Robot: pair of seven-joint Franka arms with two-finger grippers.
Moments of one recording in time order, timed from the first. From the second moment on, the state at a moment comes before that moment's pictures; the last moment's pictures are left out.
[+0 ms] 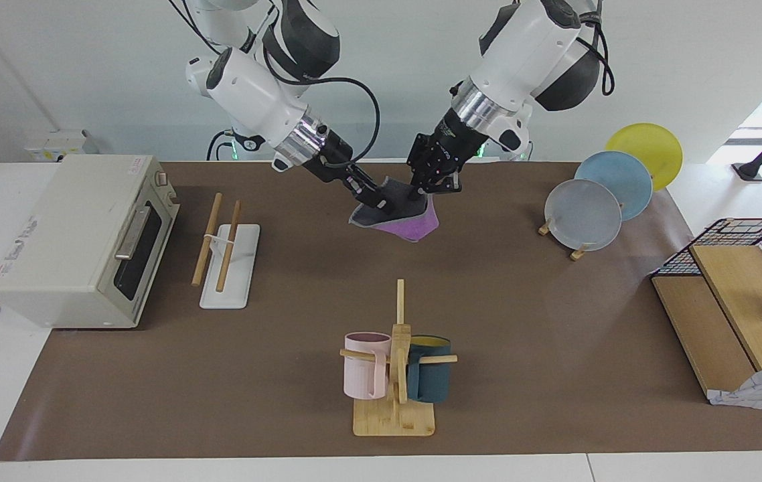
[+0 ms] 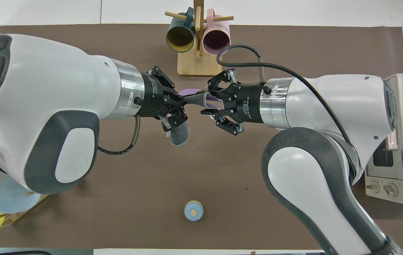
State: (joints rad) left arm -0.21 0.09 -0.36 -1.61 -0.39 2.01 -2.29; right arm 0.42 0.04 0.02 -1.86 0.84 2.30 1.19
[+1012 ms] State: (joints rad) left arm -0.19 0.03 -0.34 -1.73 -0.39 2.00 -2.07; right arm 0.40 0.04 0.01 -1.86 0.84 2.27 1.10
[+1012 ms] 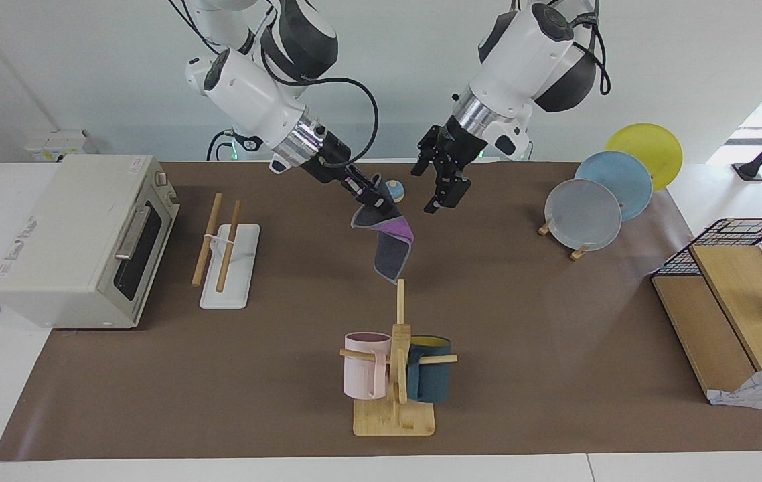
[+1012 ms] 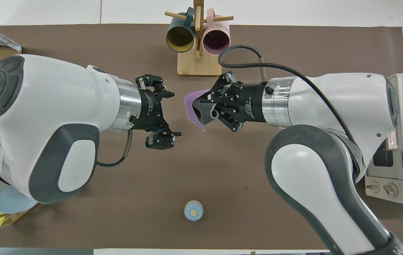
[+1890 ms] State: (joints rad) left arm 0.21 -0.02 -0.33 -1.82 -0.33 1.89 -0.85; right arm 0.20 0.00 0.00 -1.93 0.33 1.88 0.40
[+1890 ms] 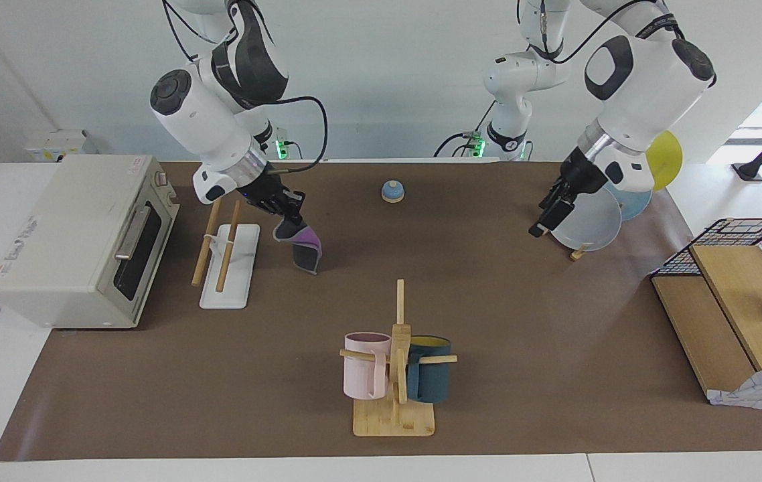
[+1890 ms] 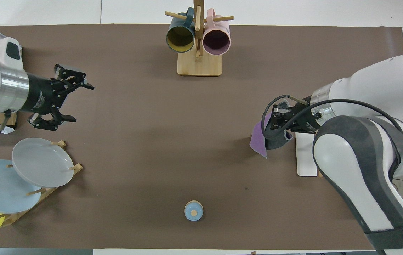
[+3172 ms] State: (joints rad) left arm 0.17 0.01 -0.27 -1.65 0.02 1.64 -0.09; right arm -0.07 -0.05 0.00 -2.02 0.04 1.83 -0.05
